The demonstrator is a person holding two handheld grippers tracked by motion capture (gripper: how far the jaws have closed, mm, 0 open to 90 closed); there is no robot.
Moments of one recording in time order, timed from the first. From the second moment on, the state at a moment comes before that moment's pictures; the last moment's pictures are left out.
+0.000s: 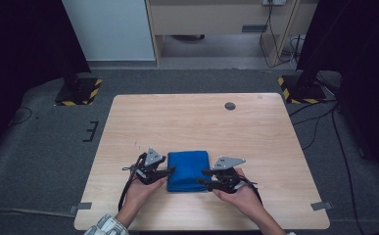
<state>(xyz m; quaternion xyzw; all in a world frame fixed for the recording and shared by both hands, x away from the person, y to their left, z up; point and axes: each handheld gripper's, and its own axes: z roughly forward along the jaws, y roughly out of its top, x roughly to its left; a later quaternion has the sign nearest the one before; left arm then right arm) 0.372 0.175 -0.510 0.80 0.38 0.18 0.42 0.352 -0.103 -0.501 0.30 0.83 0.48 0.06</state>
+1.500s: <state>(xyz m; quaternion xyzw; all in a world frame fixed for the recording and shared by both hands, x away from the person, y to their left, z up) 0.374 0.176 -0.522 0.84 0.36 0.18 0.36 0.361 -0.090 -0.517 0.31 0.84 0.44 0.08</state>
